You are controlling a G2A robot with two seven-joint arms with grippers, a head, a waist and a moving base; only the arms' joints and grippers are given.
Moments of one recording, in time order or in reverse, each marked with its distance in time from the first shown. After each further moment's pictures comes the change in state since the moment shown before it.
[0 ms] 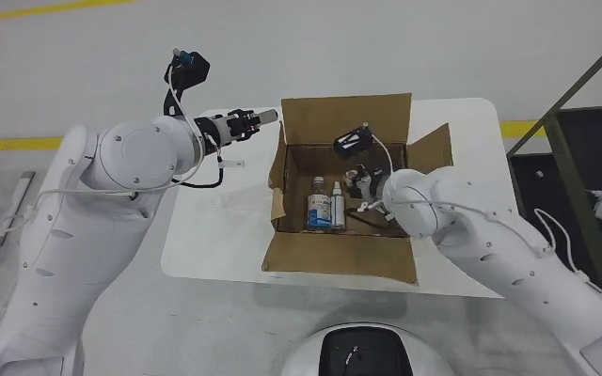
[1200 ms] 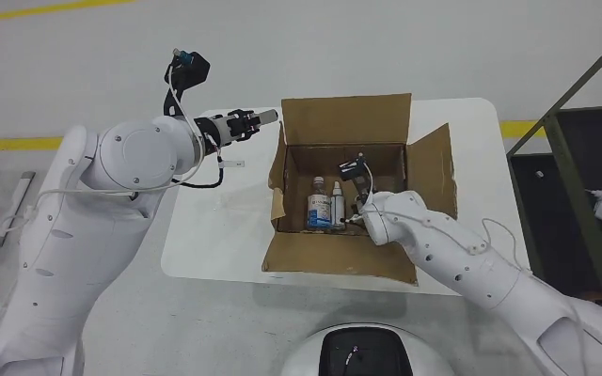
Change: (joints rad) left arm 0.000 0.000 0.000 0.000 0.000 0.000 0.000; right arm 0.009 -0.111 -0.131 0.344 -0.072 0.119 -0.076
